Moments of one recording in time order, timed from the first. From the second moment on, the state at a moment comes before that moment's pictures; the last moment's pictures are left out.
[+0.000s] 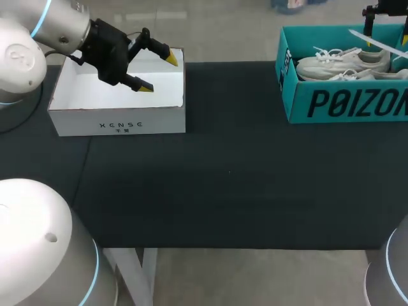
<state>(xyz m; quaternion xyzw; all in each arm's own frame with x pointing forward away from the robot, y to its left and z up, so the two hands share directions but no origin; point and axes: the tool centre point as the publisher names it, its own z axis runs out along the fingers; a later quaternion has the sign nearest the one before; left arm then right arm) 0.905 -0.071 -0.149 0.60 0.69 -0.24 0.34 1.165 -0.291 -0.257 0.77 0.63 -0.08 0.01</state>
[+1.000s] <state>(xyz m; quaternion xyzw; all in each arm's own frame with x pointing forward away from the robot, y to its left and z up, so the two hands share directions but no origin) 0.983 -0.091 -0.129 0.36 0.83 -0.20 0.38 1.164 -0.290 -0.258 0.77 0.63 -0.08 0.02</state>
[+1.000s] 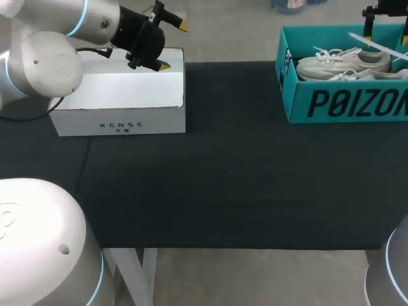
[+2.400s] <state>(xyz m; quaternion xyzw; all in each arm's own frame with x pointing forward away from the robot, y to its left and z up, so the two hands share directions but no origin) 1.032 -0.040 -0.157 -0.26 0.88 -0.11 0.37 1.140 -0.284 -0.242 0.78 0.60 -0.13 0.06</state>
